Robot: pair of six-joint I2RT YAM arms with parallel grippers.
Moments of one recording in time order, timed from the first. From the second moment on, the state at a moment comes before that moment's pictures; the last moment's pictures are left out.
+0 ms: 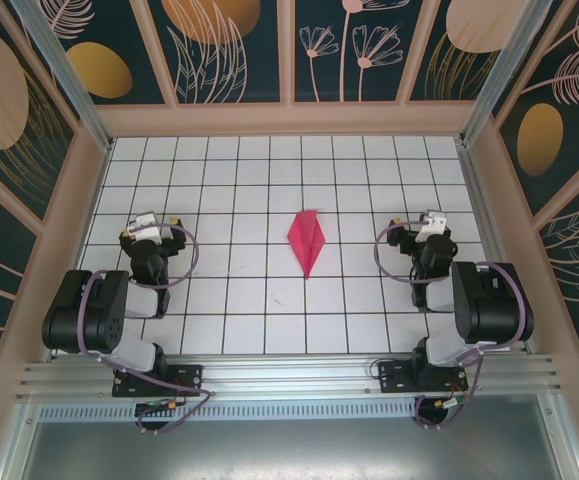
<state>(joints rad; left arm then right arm) -0.02 1.54 0.20 1.14 -0.25 -0.08 -0.03 1.53 0.22 1.08 -0.01 0.10</state>
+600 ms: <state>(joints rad) -0.02 1.54 0.20 1.26 -0.18 -0.08 -0.03 1.53 0.22 1.10 -0.01 0.10</state>
